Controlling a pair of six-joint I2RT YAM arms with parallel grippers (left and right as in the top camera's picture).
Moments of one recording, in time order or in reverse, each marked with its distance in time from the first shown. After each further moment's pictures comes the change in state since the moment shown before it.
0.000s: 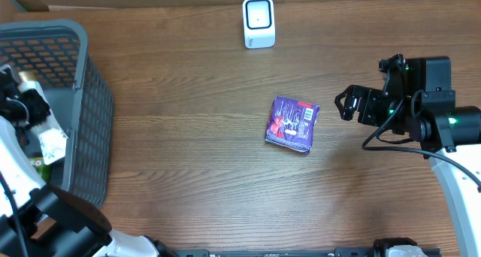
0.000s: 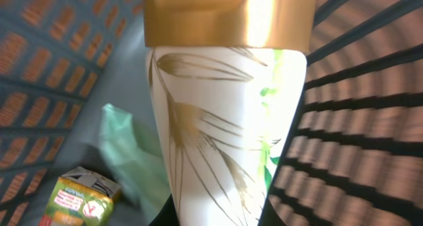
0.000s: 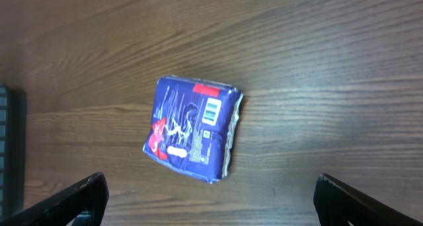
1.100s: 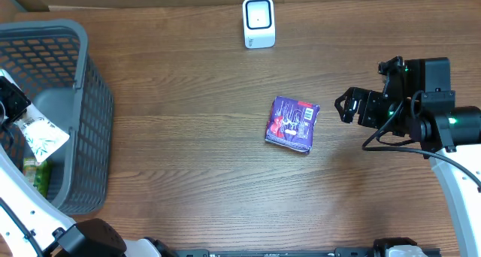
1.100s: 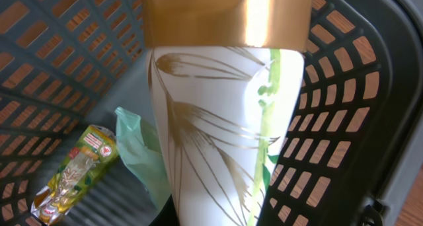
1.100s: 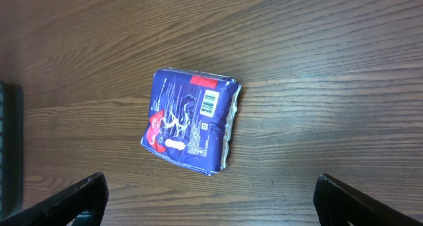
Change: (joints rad) left arm 0.000 -0.141 0.213 -0.244 -0.028 -0.220; right arm 0.000 0.000 0.000 -0.026 0.000 0.000
